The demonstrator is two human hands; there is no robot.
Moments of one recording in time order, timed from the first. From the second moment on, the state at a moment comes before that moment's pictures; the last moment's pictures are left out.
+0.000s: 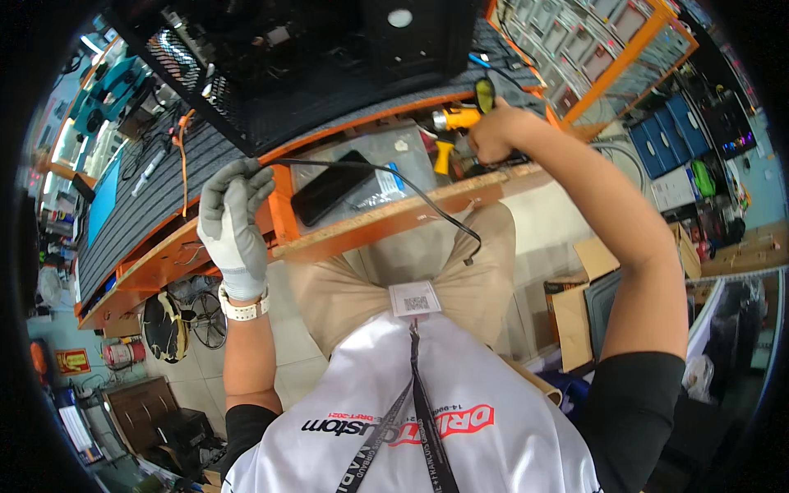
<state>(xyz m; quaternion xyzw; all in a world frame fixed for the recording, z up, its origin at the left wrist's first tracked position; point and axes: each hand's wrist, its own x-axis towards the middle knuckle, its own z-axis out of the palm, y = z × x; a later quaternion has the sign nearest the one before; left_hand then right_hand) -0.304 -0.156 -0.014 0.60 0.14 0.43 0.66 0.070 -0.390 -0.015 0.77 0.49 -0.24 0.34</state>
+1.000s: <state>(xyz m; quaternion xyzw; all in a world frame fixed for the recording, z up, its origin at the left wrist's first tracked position) -0.122 -0.348 0.005 0.63 -0.04 0.18 0.76 -0.075 -0.538 -0.005 0.72 0.39 0.15 -0.55</state>
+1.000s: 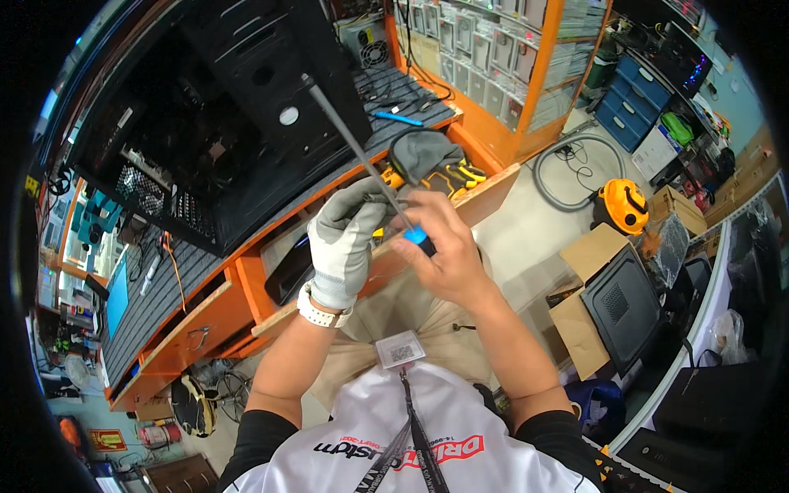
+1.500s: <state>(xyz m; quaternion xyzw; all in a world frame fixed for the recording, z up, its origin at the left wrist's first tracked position) -0.138 -0.373 0.026 0.64 0.04 0.31 0.70 -0.089 -0.521 0.019 0.77 0.40 0.30 -0.39</state>
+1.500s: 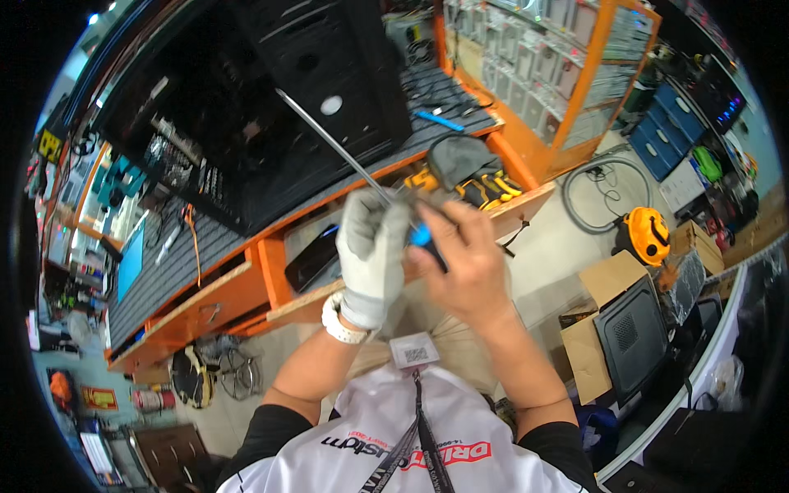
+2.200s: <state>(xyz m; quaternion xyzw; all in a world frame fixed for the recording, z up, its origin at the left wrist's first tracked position) -0.084 -0.241 -0.088 0.95 0.00 -0.05 0.30 -0.021 -0.524 0.005 0.74 0.36 0.30 -0.48</state>
